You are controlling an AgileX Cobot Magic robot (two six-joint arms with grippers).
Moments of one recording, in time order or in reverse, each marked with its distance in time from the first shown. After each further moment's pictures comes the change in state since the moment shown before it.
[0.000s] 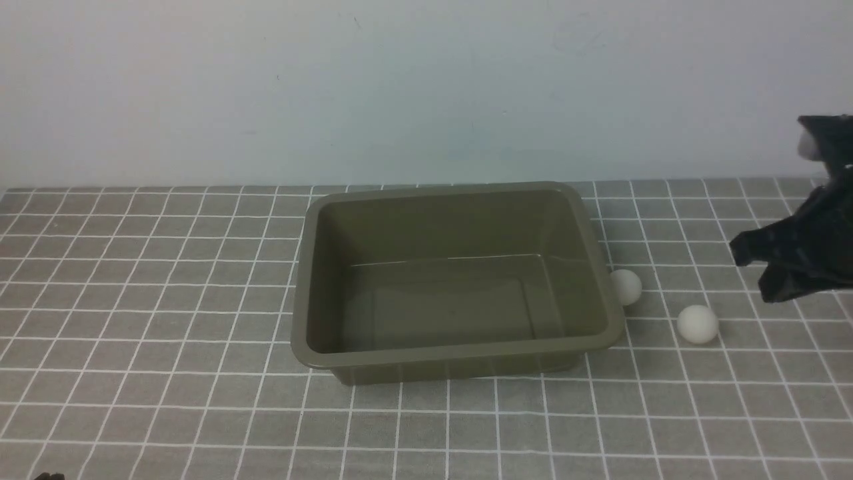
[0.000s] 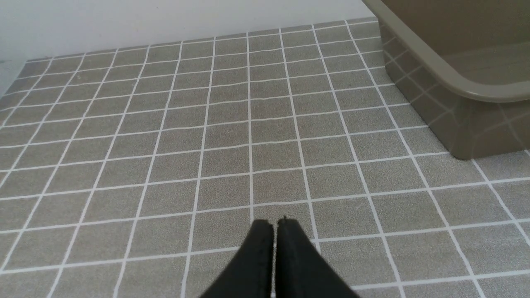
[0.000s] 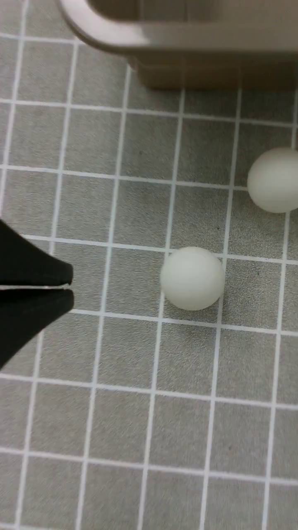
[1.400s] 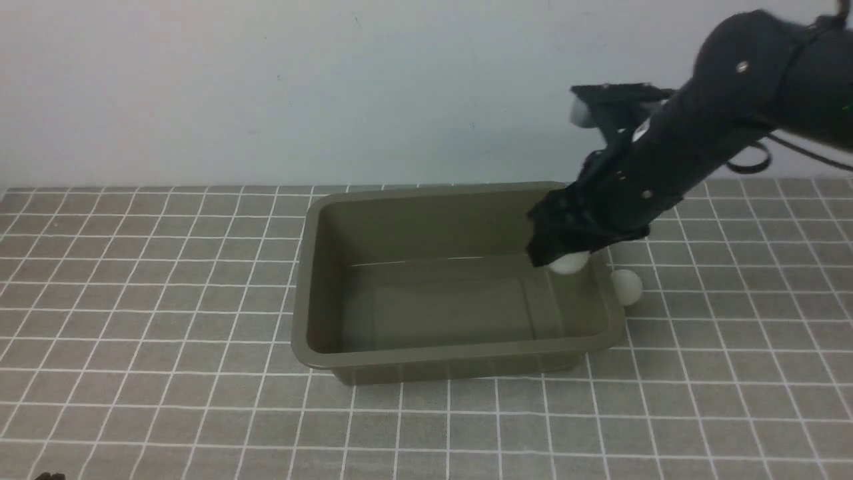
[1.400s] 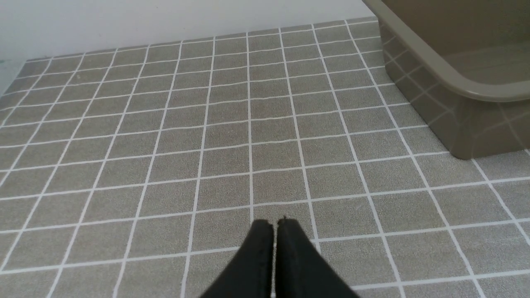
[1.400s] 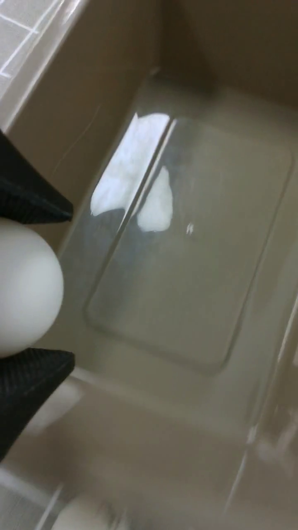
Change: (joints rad) right arm 0.311 0.282 -0.323 0.263 -0.027 -0.187; left arm -0.001 0.000 0.000 -0.001 0.000 0.000
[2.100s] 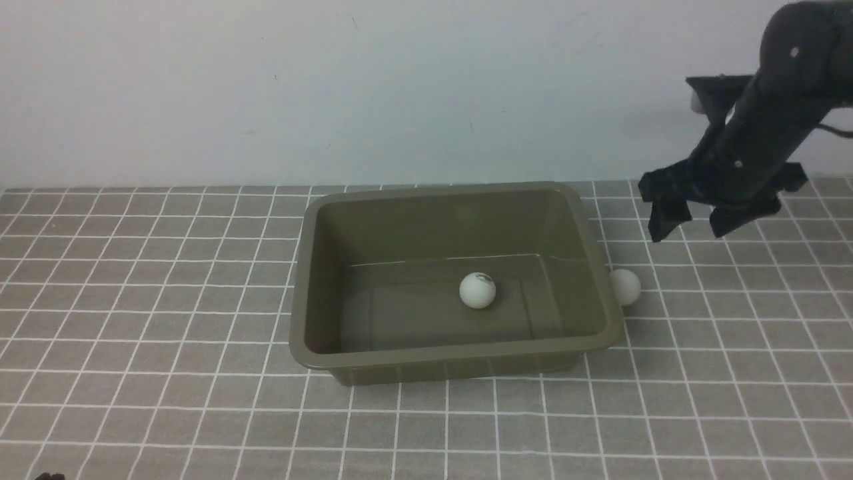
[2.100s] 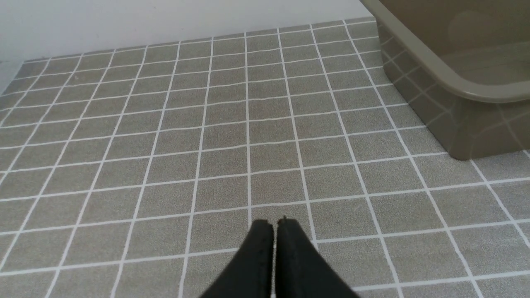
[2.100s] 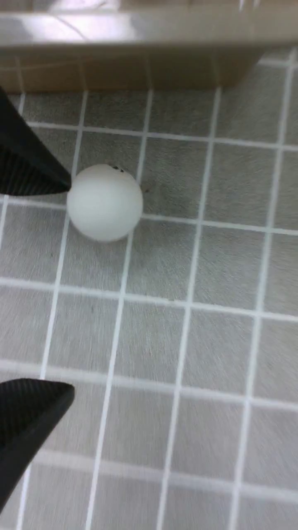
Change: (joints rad) right arm -0.231 0.156 -0.150 -0.277 0.120 0.224; left arm 0.000 0.000 0.000 0.000 0.000 0.000
